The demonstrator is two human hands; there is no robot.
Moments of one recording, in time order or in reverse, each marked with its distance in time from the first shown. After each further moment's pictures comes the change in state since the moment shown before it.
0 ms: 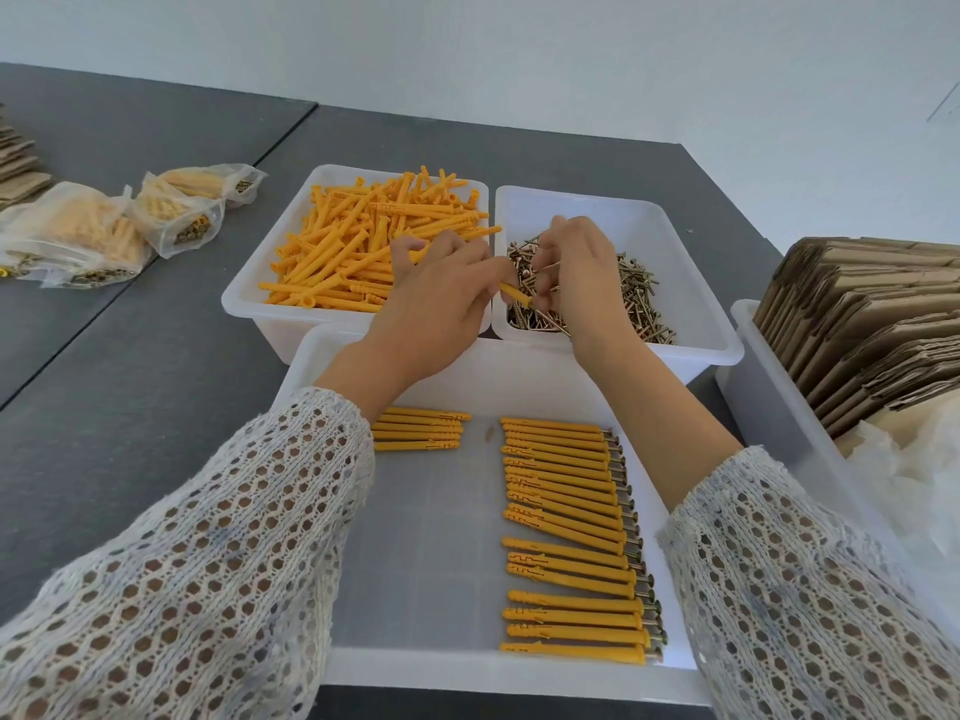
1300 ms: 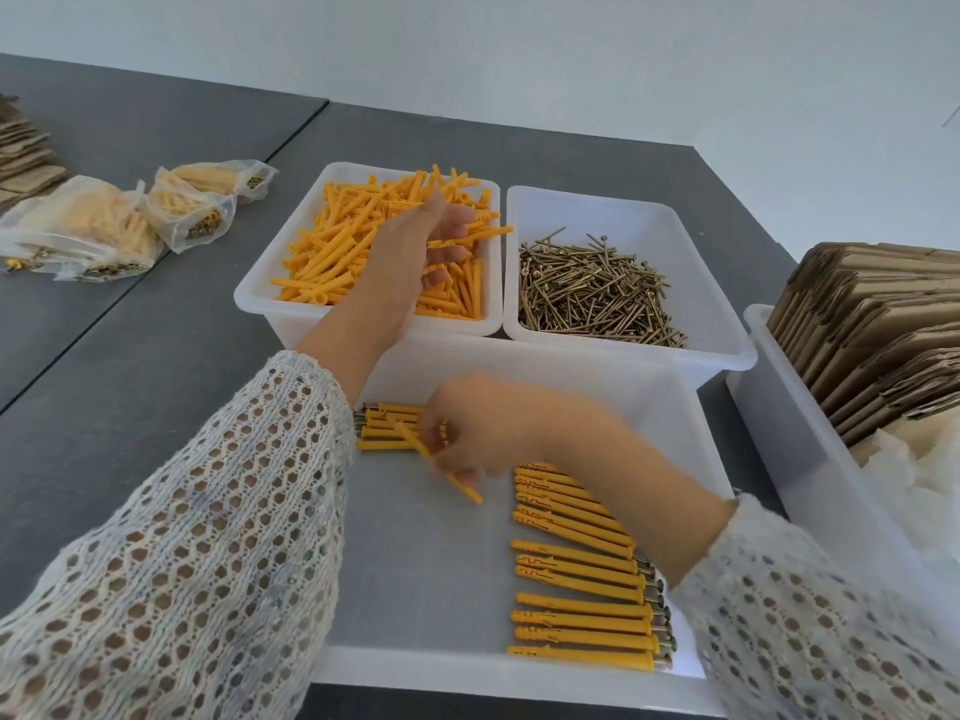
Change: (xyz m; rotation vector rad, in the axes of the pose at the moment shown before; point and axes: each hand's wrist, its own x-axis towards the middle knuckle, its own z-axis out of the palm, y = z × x) left_hand 0.015 -0.025 -0.018 -1.240 0.113 -0.708; right_hand -0.073 0.006 0.037 -1.146 -1.182 -0.195
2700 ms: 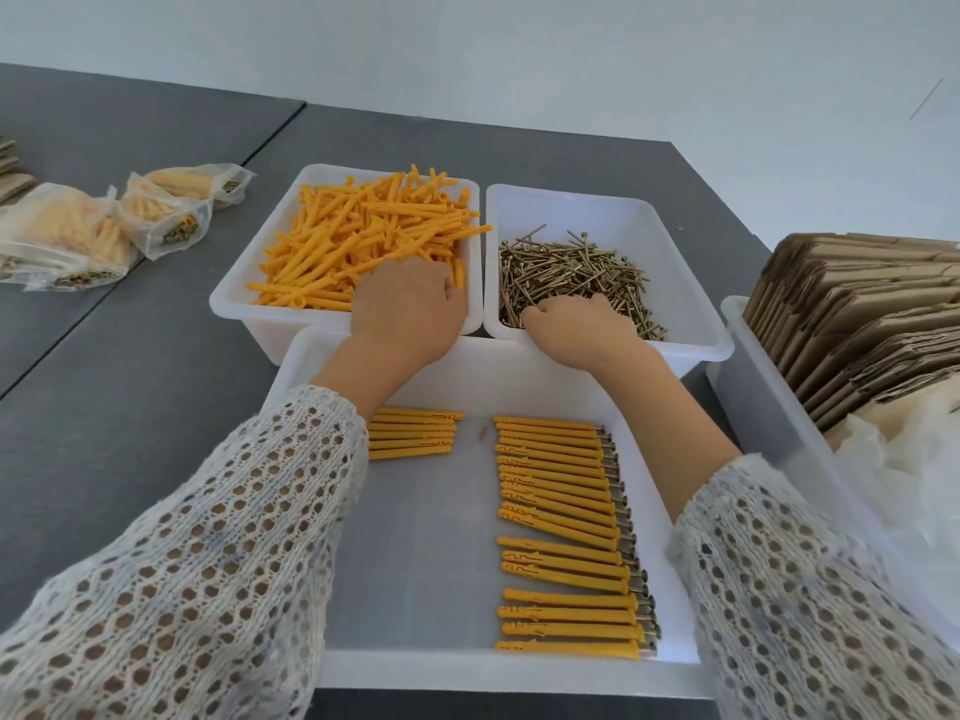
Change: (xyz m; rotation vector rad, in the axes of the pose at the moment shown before) left_hand -0.013 -0.021 0.019 1.338 0.064 0.264; right_hand -0.011 0.089 -0.030 0.086 0.438 0.706
